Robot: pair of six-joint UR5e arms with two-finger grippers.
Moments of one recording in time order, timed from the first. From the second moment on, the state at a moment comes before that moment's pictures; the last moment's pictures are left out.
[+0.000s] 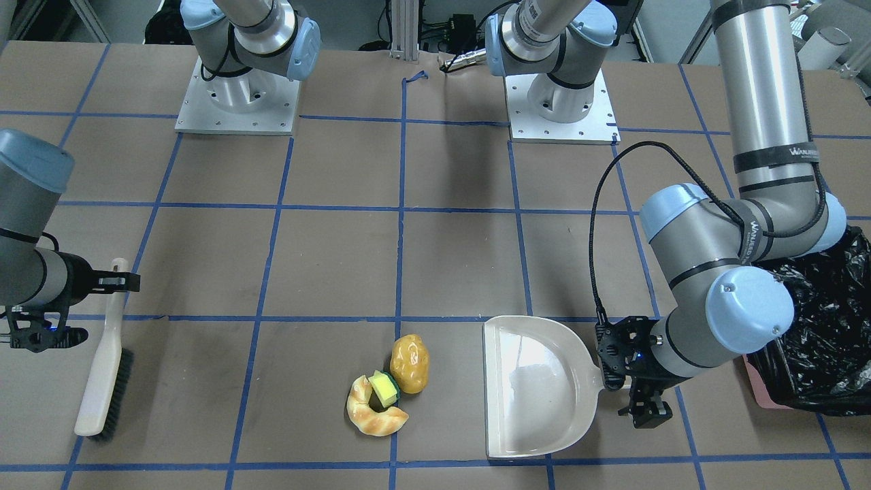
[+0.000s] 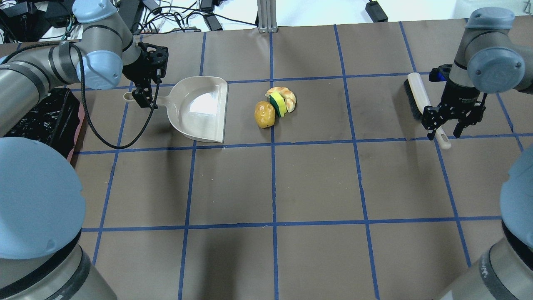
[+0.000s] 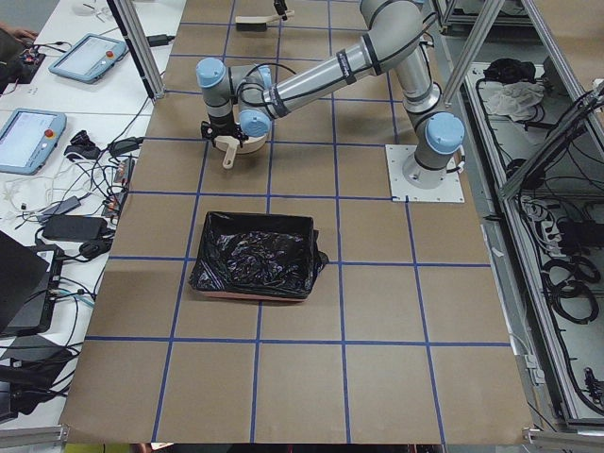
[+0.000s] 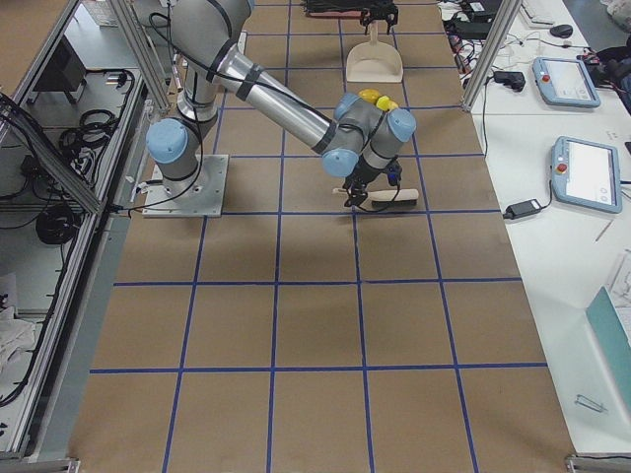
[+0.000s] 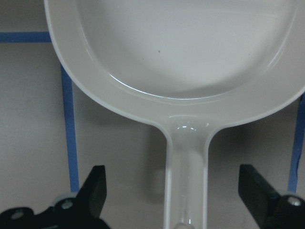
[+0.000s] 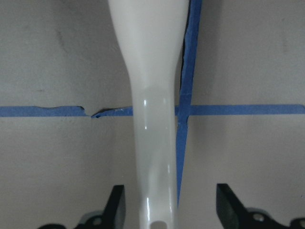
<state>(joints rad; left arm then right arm) -1.42 -2.14 -1.48 -1.10 1.54 1.72 1.23 -1.13 1.66 -1.77 -1.74 -0.34</state>
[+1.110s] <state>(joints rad) -1.43 -2.19 -1.49 -1.11 1.53 1.78 1.42 -1.19 1.59 -1.70 -1.79 -0.14</state>
